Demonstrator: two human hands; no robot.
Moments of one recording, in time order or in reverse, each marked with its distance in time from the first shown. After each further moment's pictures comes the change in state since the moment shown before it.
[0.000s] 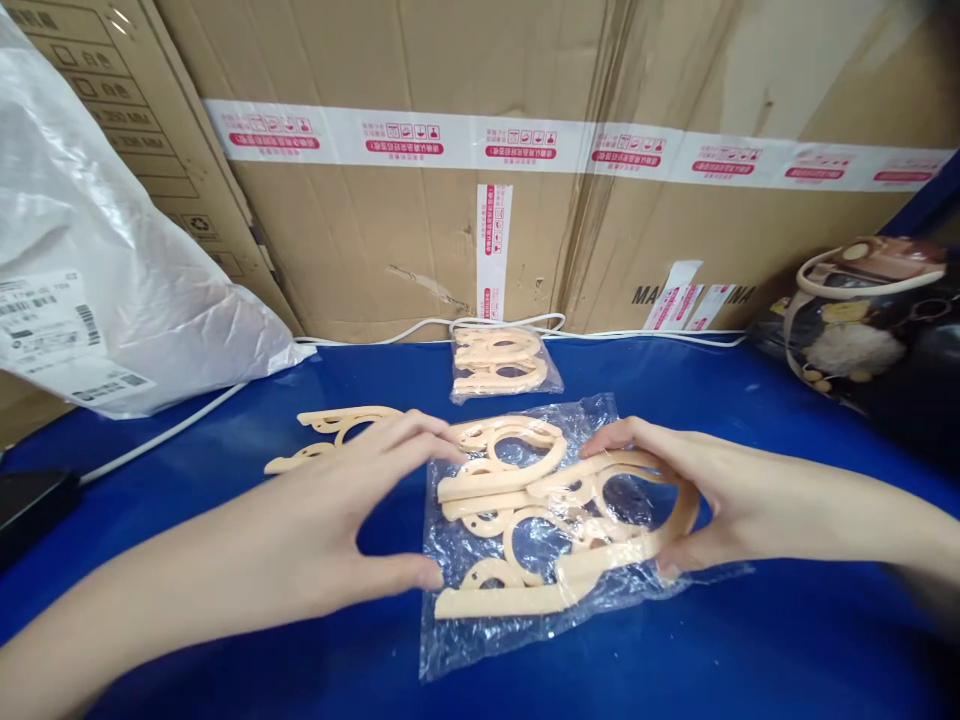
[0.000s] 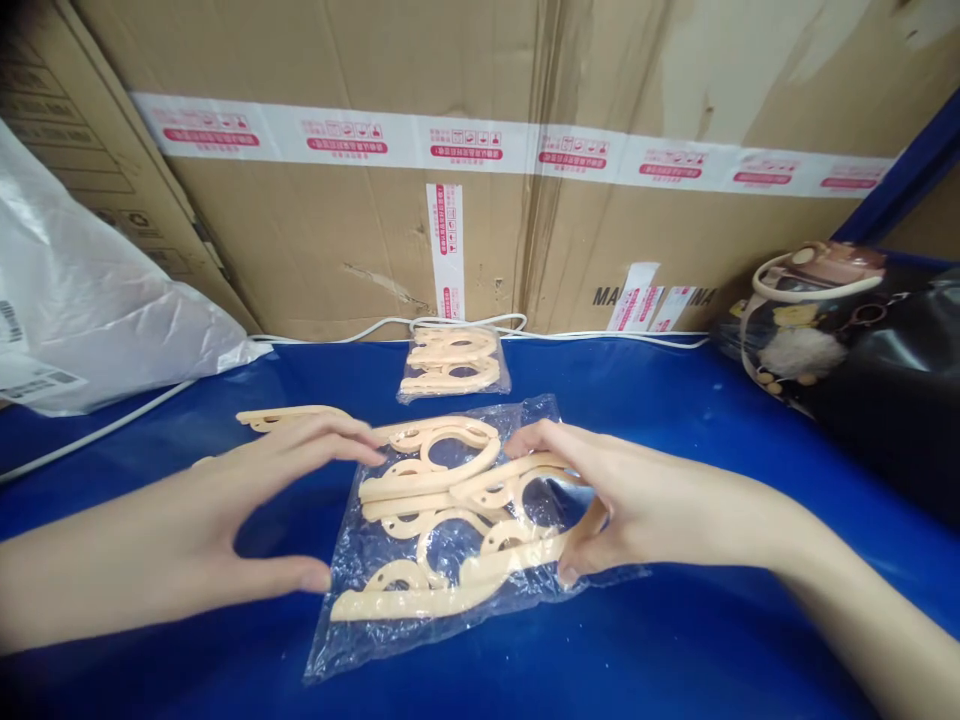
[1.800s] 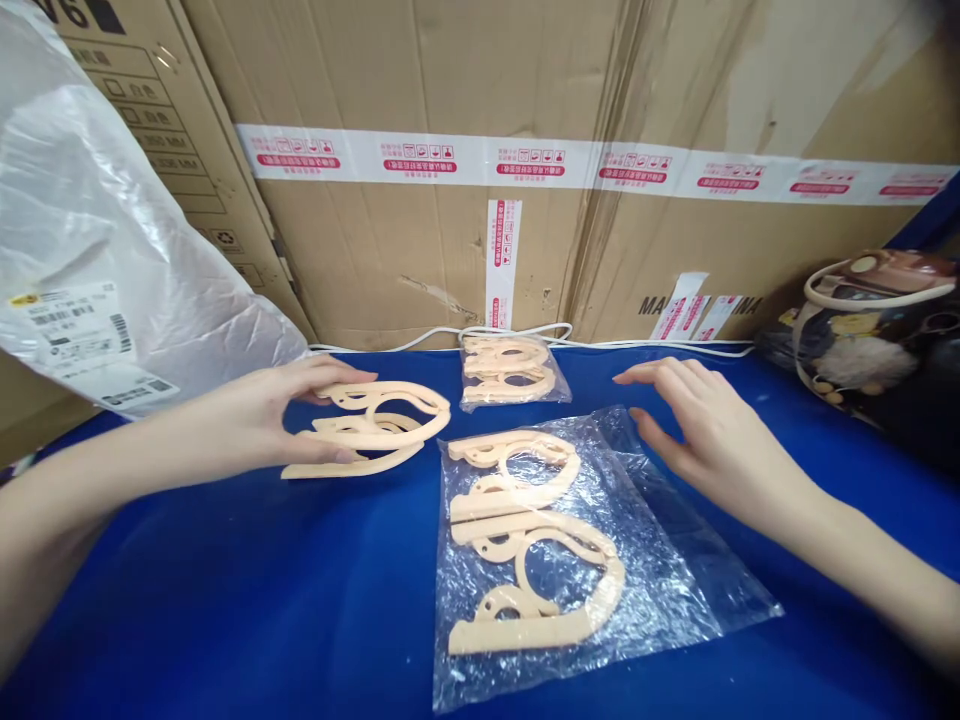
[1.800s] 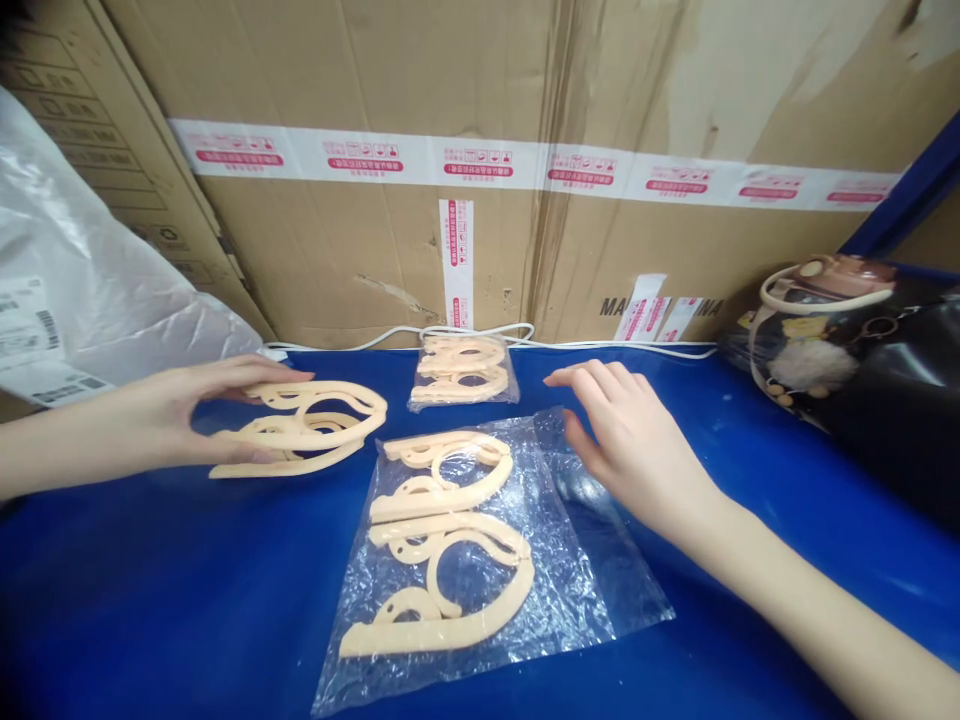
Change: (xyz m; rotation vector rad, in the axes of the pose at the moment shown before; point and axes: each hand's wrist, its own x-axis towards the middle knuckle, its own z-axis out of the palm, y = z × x) left_hand -0.005 -0.075 -0.049 0.181 0.248 -0.131; right_hand 0.033 0.014 -0.002 -0.911 0.888 -0.321
